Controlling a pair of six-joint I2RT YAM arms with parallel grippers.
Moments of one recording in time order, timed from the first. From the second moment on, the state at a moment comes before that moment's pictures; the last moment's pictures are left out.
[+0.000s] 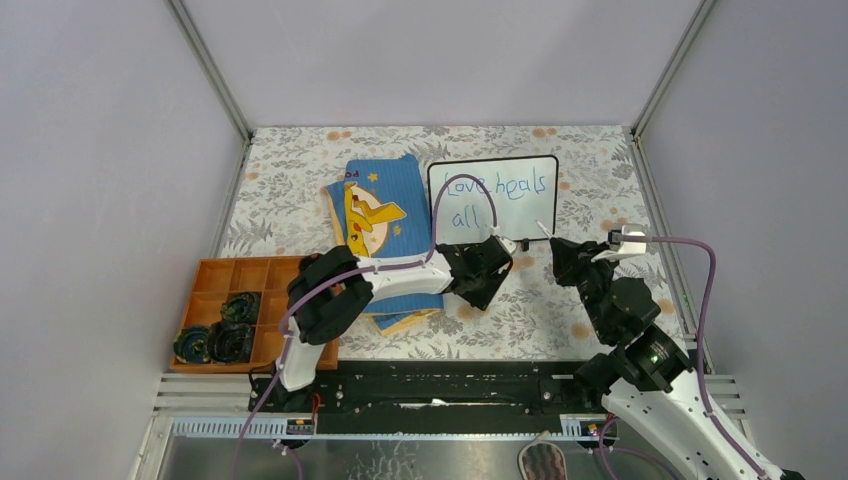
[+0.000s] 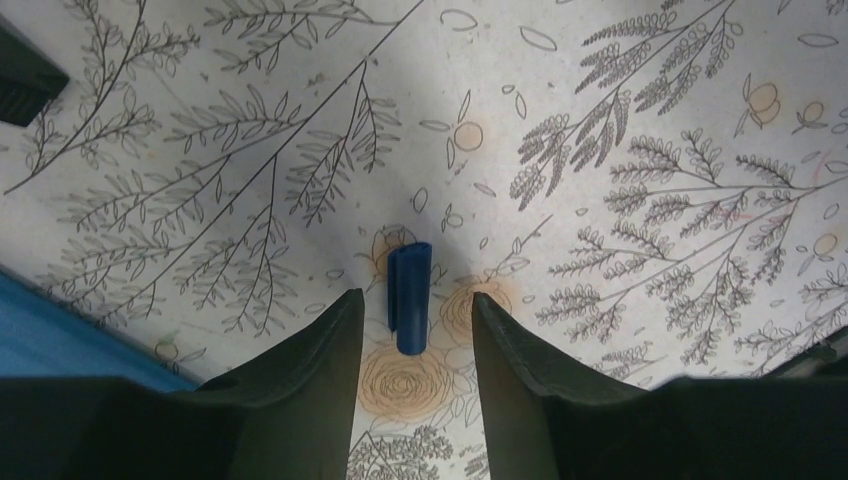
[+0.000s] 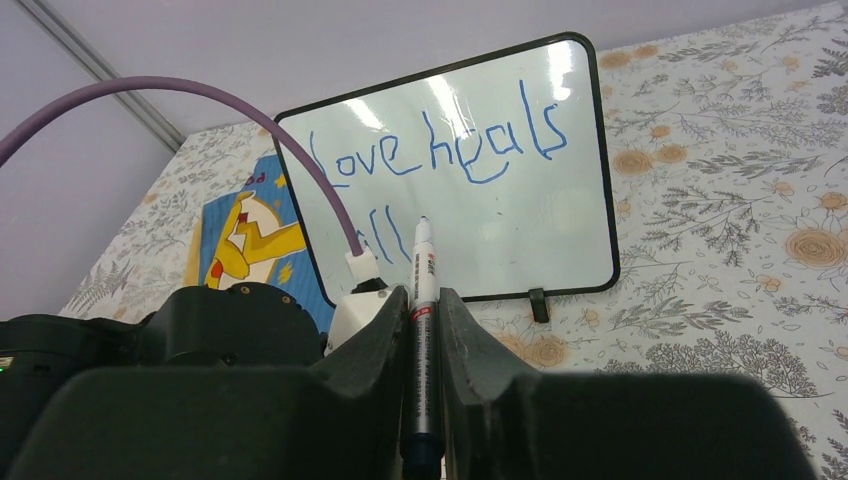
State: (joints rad) left arm -1.03 2.00 1.37 -0.44 -0.06 -0.38; right arm 0.63 0.36 0.54 -0.23 0.43 0.35
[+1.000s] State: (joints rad) left arm -1.02 2.03 1.39 -0.47 -0.21 -0.52; right arm 0.63 0.34 0.54 -0.23 0.43 0.35
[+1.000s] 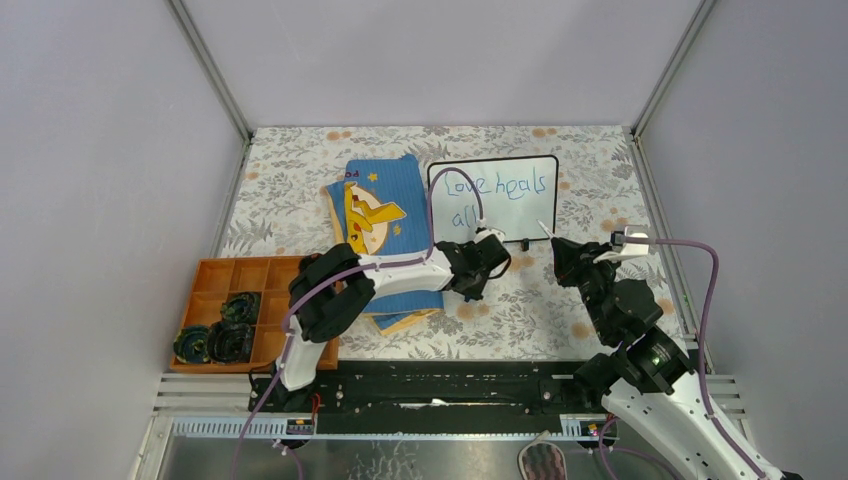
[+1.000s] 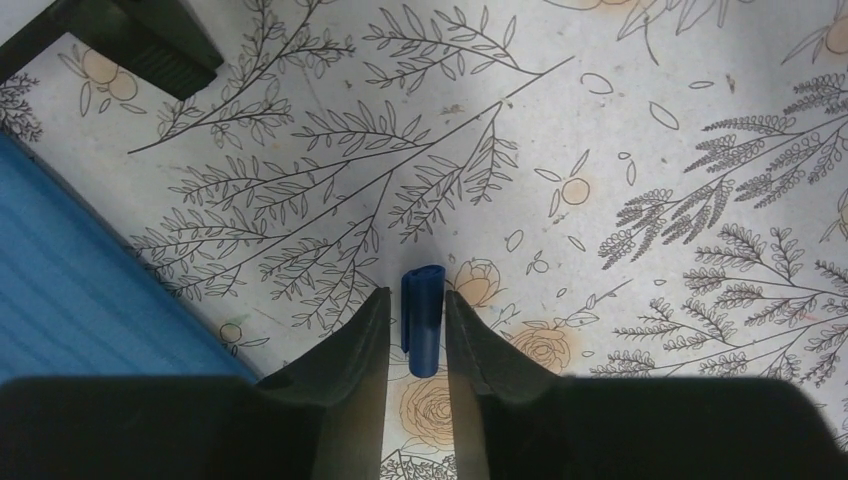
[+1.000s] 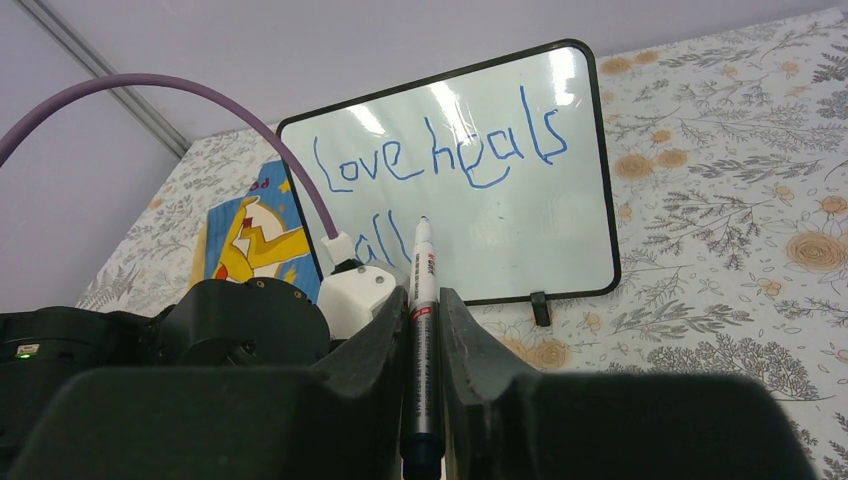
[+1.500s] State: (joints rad) left arm -1.00 2.02 1.44 -0.56 -0.18 -0.47; right arm 0.63 0.33 0.54 -0.23 0.43 0.35
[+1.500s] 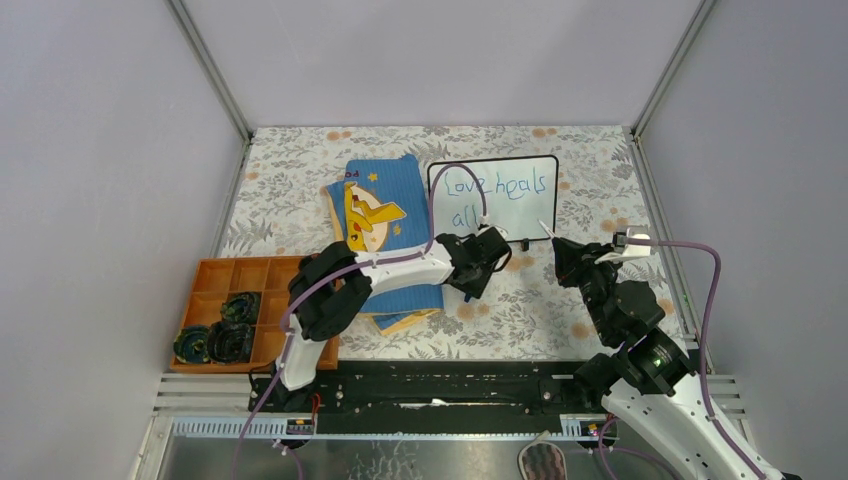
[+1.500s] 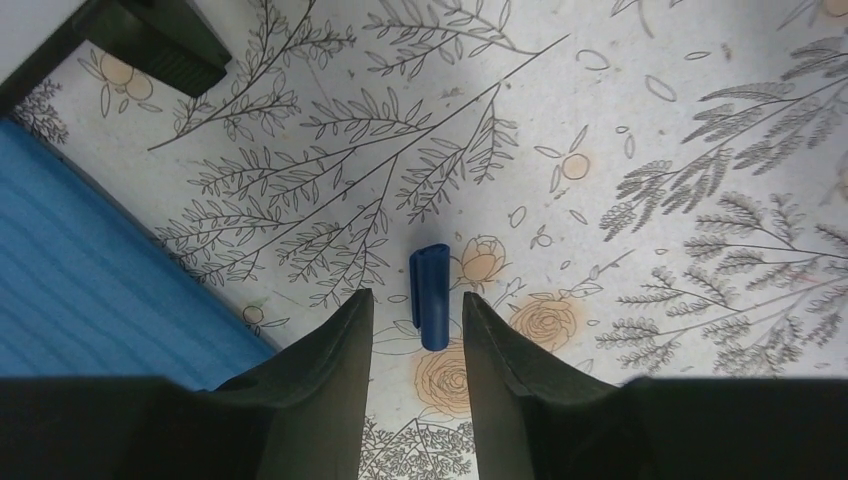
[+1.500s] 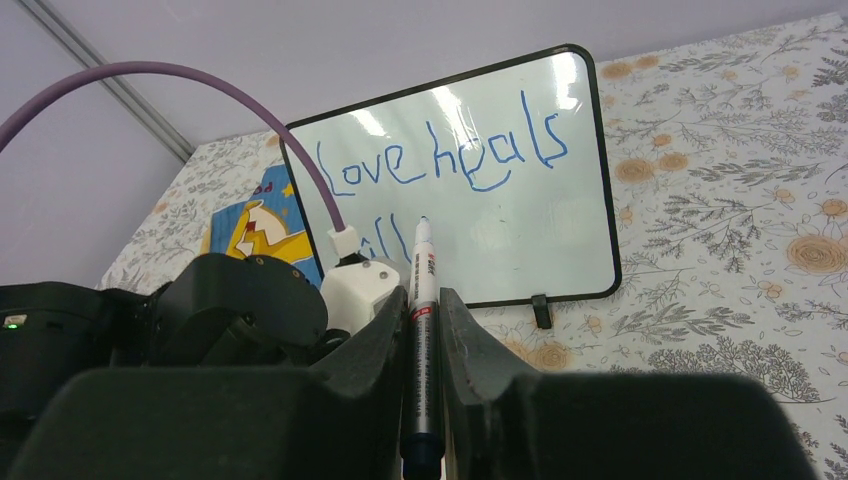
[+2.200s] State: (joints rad) left arm -0.98 2.09 1.53 -0.63 -0.09 -0.39; right arm 0.63 0.33 0.54 -0.23 0.43 0.35
